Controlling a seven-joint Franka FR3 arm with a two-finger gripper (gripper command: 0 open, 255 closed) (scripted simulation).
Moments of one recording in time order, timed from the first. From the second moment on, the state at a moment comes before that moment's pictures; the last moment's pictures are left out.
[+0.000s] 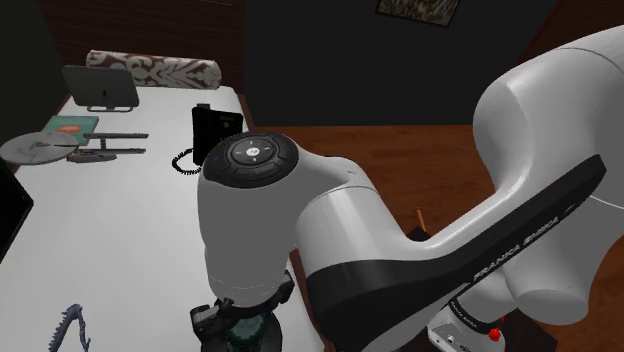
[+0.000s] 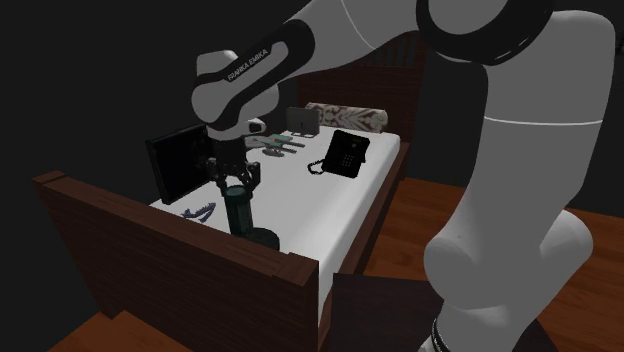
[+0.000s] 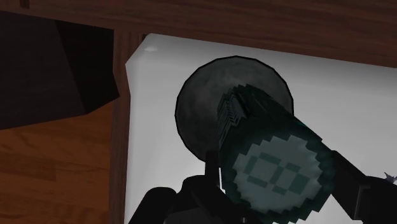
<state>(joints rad) 0.48 0.14 0.65 -2.00 -0.10 2.11 1.34</state>
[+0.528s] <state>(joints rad) 0.49 0.19 0.64 -2.06 -0.15 2.20 1.37</state>
